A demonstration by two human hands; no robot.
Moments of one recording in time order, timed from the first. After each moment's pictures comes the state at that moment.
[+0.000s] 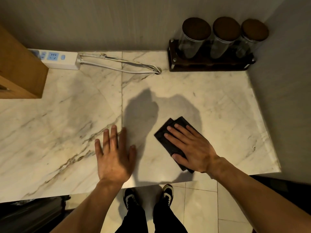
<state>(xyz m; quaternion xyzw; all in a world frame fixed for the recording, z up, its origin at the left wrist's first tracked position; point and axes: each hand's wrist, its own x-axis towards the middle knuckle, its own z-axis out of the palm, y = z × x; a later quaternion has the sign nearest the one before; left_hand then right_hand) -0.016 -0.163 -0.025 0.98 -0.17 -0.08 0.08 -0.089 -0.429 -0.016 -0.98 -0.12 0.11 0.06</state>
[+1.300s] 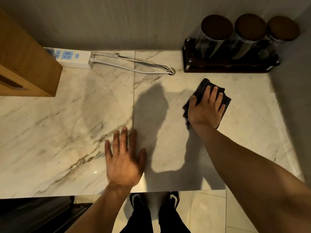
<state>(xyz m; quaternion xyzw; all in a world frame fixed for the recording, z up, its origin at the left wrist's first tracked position) -0.015 -0.164 -0.026 0.98 -0.16 -0.08 0.07 0.038 -0.434 -0.030 -0.91 0.40 -0.01 0.13</state>
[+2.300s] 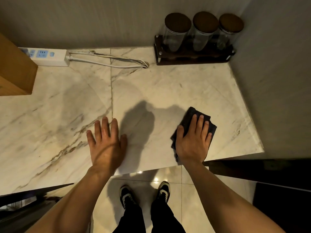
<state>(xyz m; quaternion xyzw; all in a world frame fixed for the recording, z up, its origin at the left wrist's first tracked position) -0.017 -0.168 -0.021 0.98 -0.17 -0.08 0.08 -0.117 -0.387 -0.035 -0.89 0.44 -0.03 0.12</state>
